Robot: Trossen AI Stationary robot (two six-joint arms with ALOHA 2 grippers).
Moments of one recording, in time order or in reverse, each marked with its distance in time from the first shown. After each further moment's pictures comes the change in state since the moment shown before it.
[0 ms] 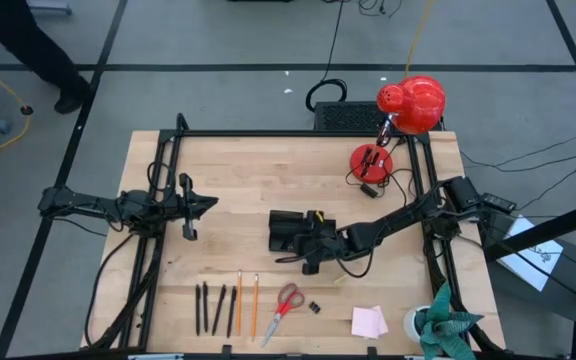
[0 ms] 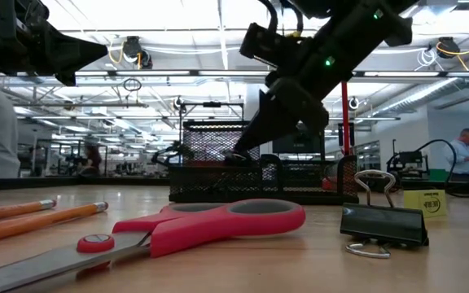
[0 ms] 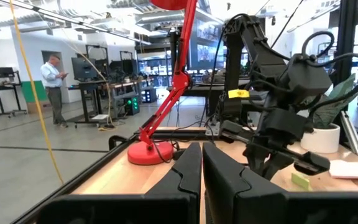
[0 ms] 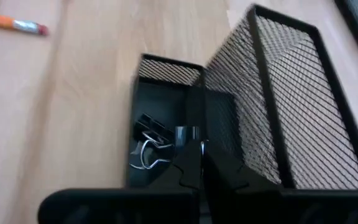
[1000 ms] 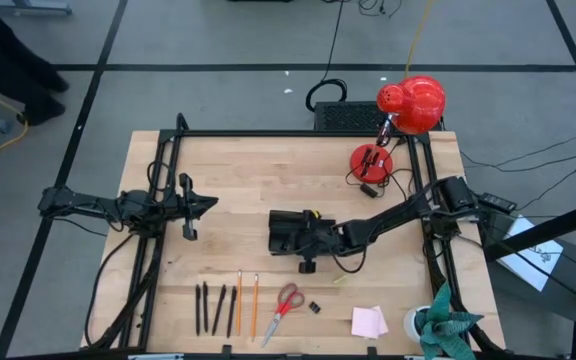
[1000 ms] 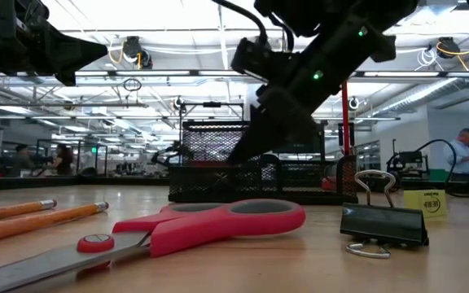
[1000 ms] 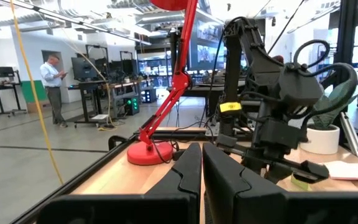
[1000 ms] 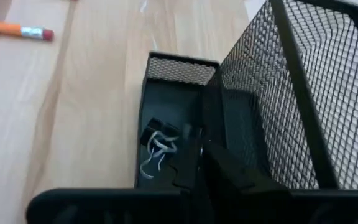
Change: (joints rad) left arm 0.000 0.000 0.000 0.002 0.000 -0.004; right arm -0.045 0.053 0.002 0.051 -0.096 0.027
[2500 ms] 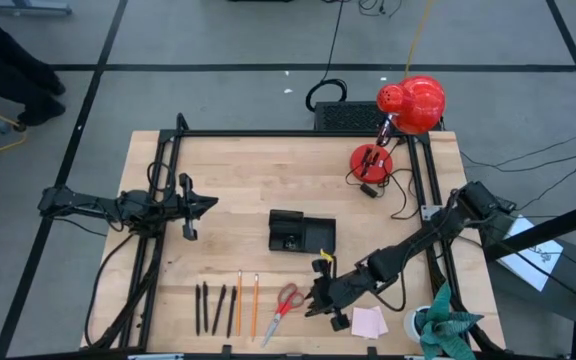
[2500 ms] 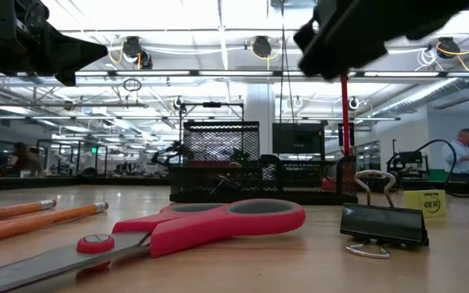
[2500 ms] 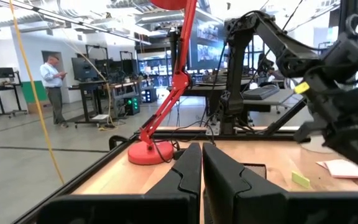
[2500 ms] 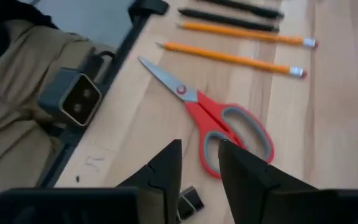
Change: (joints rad) left arm 0.000 0.000 0.000 -0.003 0.000 0.006; right arm 0.322 -0.130 -0.001 -0.008 -0.258 0.175
